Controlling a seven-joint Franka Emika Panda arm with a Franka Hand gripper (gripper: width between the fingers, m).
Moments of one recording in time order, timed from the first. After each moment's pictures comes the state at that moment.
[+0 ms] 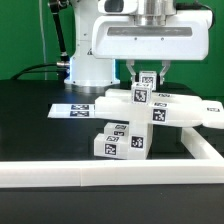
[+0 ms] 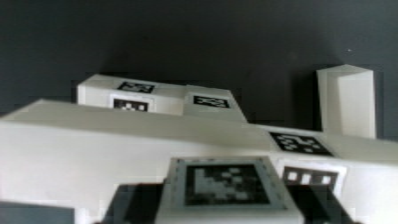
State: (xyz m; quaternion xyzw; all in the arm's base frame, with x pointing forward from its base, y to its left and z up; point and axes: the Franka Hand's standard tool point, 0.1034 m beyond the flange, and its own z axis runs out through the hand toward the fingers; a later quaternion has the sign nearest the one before) arm 0.508 0.071 0.114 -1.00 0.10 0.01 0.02
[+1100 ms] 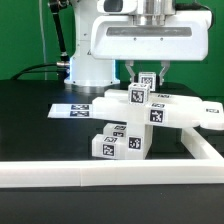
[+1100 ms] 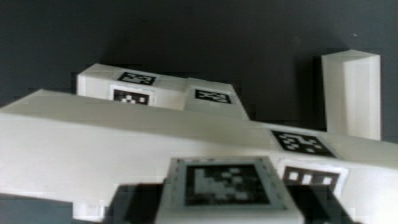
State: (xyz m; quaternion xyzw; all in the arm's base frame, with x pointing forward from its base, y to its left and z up) arm 0.514 0.068 0.114 -1.00 0.09 -0.01 0.01
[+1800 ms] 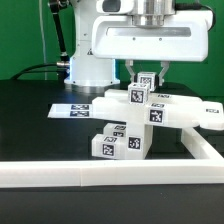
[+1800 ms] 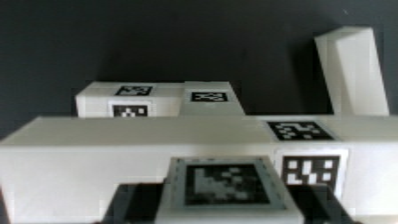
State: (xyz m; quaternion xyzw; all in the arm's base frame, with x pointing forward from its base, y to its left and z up) arm 0.514 0.069 0.114 -0.98 0.21 0.00 0.02
